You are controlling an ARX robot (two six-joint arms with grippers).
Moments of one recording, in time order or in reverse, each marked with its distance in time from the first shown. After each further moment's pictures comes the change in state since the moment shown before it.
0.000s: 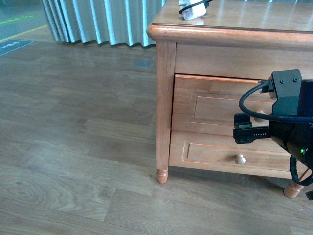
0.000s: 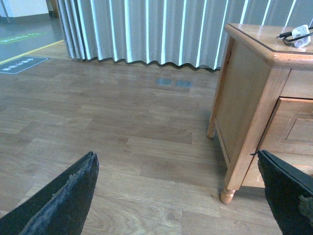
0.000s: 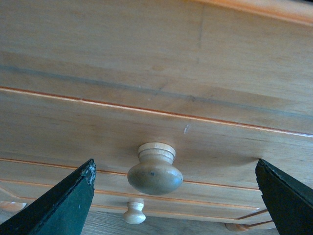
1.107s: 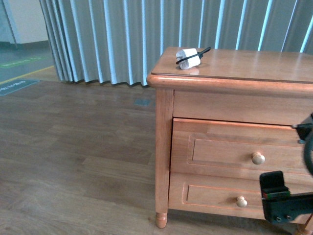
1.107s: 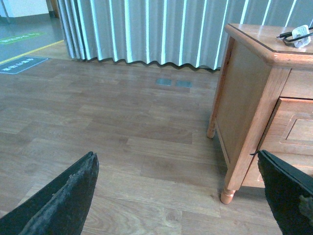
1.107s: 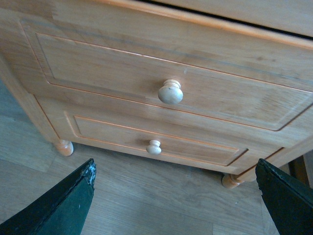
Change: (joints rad) left arm 0.000 0.000 0.000 0.000 0.000 0.000; right arm 0.070 -0.487 -0.409 -0.129 -0.035 0.019
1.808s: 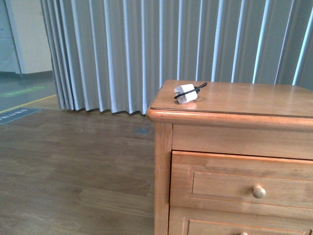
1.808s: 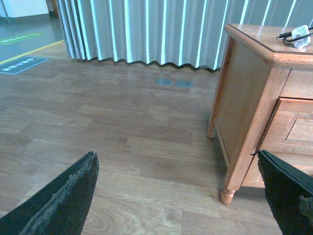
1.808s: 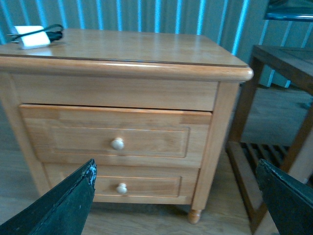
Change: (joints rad) left arm 0.000 0.000 0.000 0.000 0.000 0.000; right arm -0.154 -1.691 -0.439 -0.837 -0.024 0.002
